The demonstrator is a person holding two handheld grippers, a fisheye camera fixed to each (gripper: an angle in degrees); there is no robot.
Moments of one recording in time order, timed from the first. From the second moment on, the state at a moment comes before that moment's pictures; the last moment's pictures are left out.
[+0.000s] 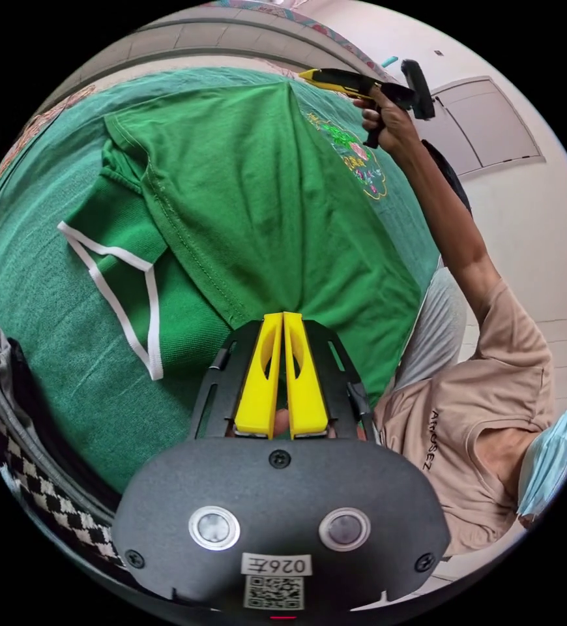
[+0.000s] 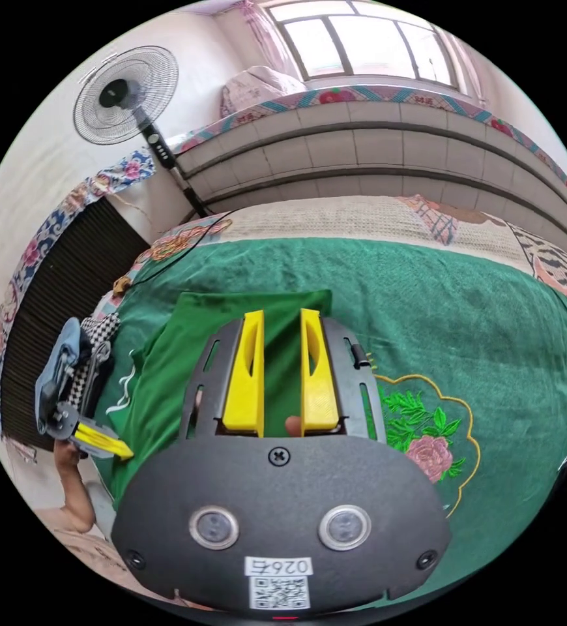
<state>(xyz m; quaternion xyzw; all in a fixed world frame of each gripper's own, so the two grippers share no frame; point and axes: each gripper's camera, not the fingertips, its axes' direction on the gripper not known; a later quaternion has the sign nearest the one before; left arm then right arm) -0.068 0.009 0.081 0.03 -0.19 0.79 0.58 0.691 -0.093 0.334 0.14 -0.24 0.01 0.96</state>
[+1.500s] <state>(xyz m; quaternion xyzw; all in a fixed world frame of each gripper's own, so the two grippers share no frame) -0.319 0.253 -0.234 0.18 -0.06 0.85 0.49 0.484 0.393 0.038 0.06 -0.21 -0.21 0.95</state>
